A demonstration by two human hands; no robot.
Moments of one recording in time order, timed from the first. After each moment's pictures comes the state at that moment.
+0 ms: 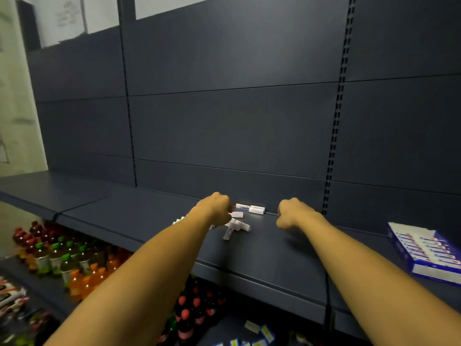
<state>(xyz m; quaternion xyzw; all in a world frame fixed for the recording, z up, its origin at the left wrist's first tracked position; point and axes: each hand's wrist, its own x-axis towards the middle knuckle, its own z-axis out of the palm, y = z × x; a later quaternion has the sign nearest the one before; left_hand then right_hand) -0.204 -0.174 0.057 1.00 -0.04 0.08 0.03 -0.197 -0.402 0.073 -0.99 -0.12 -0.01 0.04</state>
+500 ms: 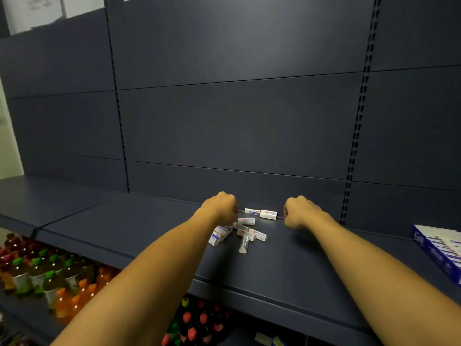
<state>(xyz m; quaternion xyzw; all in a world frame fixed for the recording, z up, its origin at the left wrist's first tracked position) -0.132 -0.126 0.046 0.99 -0.09 0.08 0.04 -0.143 -0.356 0.063 -0.99 -0.07 -0.04 0.05</state>
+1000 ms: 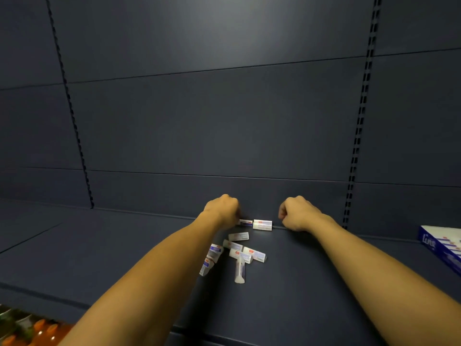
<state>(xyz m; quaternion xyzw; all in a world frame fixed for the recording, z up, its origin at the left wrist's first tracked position) -0.031 -0.140 0.040 0.99 -0.14 0.10 -0.01 -0.056 -0.363 0.050 -0.99 -0.05 -0.04 0.12</state>
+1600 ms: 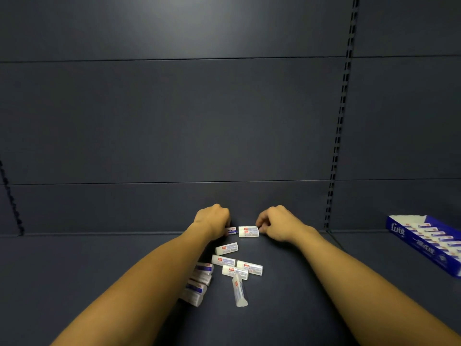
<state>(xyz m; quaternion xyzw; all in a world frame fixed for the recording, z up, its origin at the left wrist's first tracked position) 0.030 -0.142 0.015 0.97 -0.22 0.07 -0.02 -0.024 -0.350 0.016 -0.98 -0.05 -0.06 0.18</state>
